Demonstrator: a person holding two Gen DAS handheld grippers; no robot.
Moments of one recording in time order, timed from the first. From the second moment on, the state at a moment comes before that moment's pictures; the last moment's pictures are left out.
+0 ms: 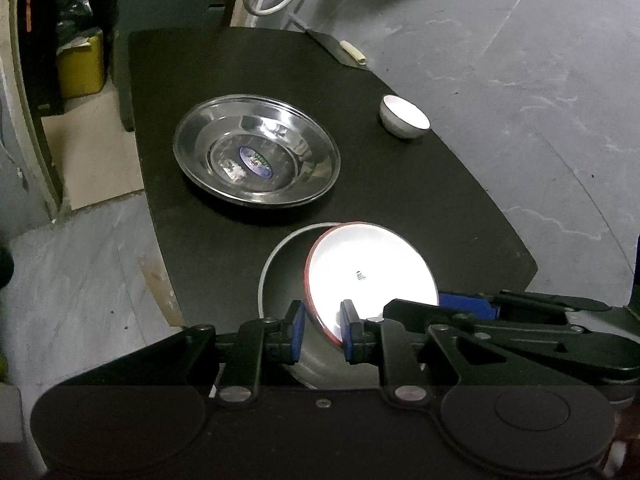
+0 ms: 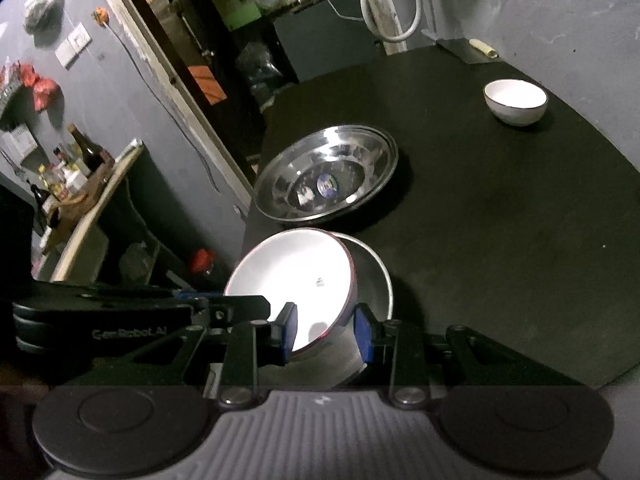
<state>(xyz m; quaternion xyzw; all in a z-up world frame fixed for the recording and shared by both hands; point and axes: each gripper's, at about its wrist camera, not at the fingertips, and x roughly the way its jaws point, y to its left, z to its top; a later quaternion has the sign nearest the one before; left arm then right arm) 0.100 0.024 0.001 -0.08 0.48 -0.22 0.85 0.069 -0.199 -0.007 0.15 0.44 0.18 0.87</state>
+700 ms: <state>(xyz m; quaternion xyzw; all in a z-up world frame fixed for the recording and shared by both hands) 0.106 0.013 -0.009 -0.06 0.51 -0.20 0.83 0.078 -0.197 -0.014 0.13 0.46 0.18 0.86</state>
